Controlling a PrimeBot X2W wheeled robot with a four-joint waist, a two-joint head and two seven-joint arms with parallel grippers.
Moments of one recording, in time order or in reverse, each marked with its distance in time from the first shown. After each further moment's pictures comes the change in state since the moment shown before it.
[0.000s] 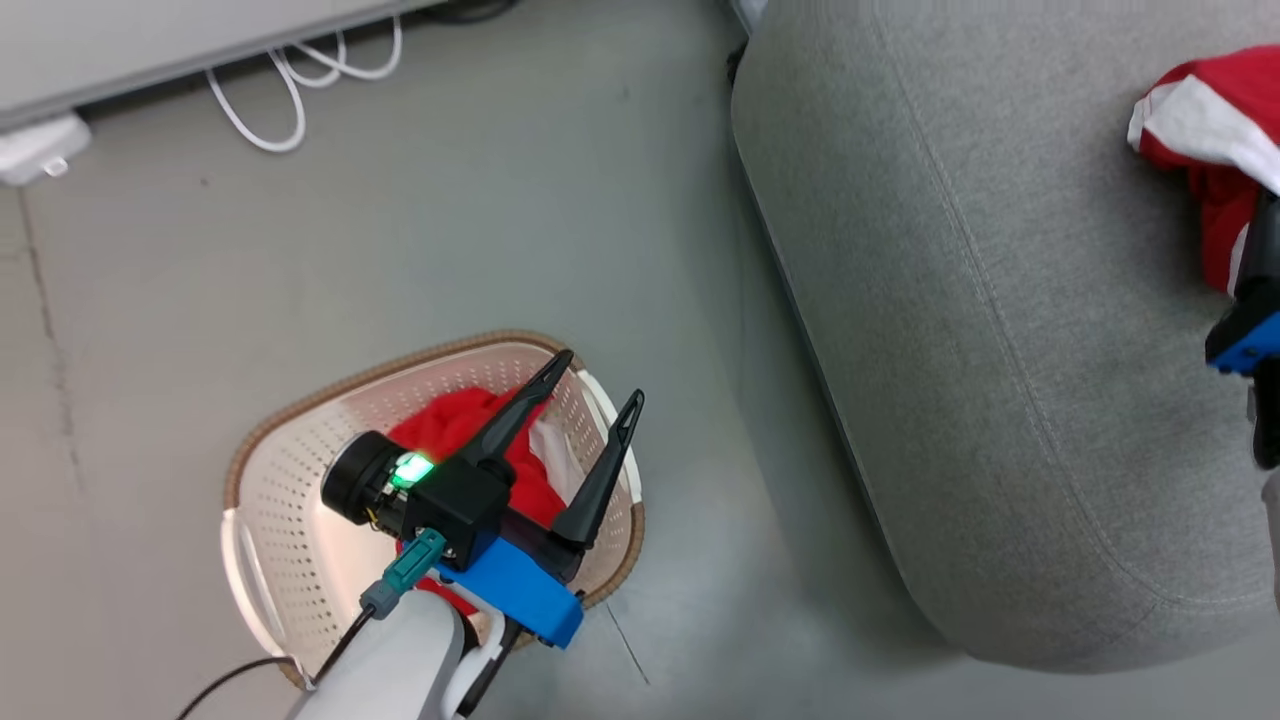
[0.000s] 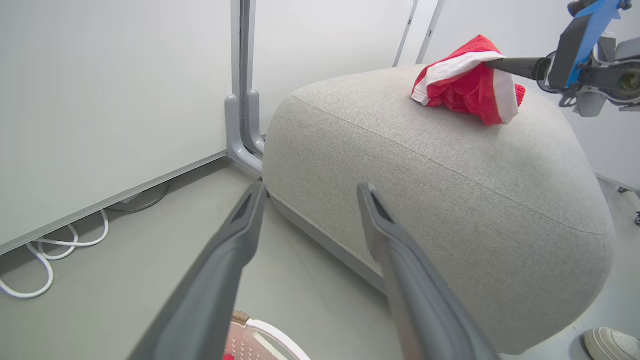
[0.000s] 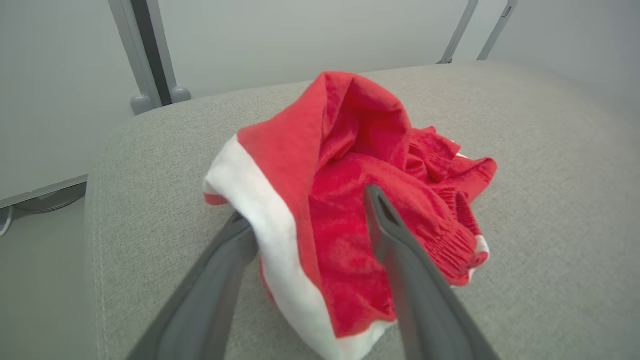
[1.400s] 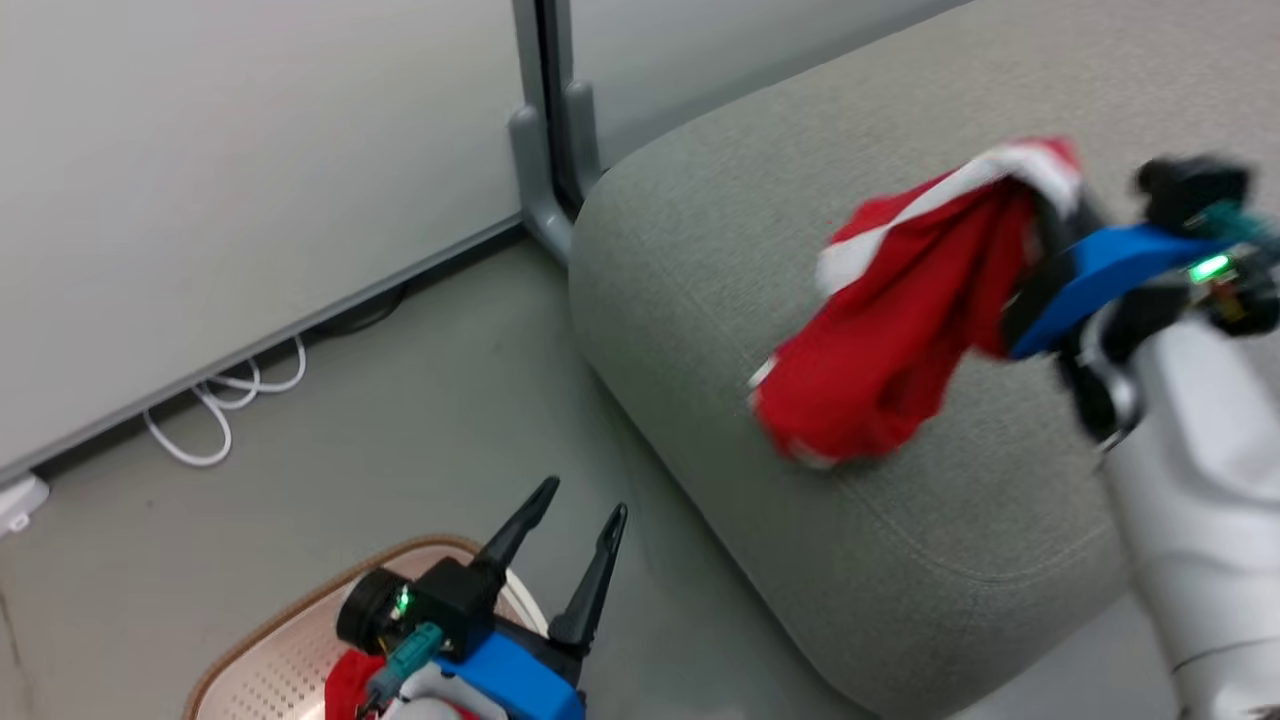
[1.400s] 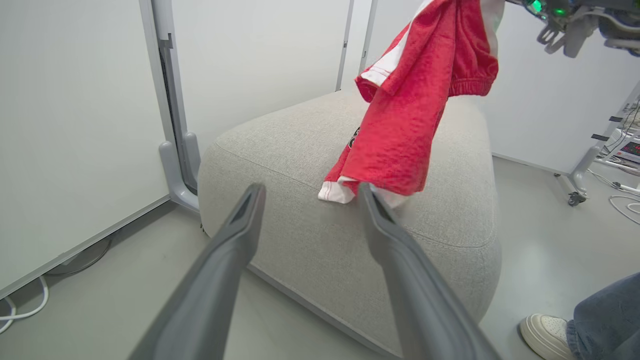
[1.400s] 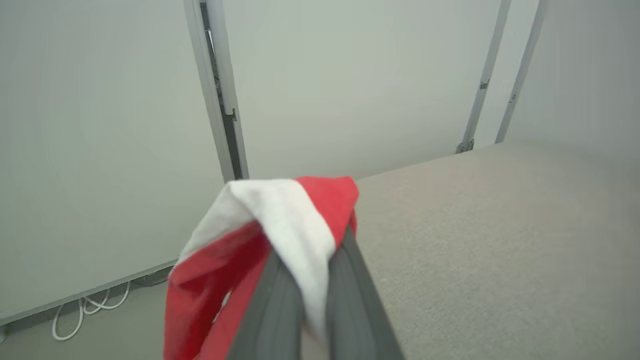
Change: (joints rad) left arm 0.227 -0.102 0.121 0.079 -0.004 -0.011 -0.001; right arm 0.111 0.178 0.398 -0.311 0.168 0.000 0.204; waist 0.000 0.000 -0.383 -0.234
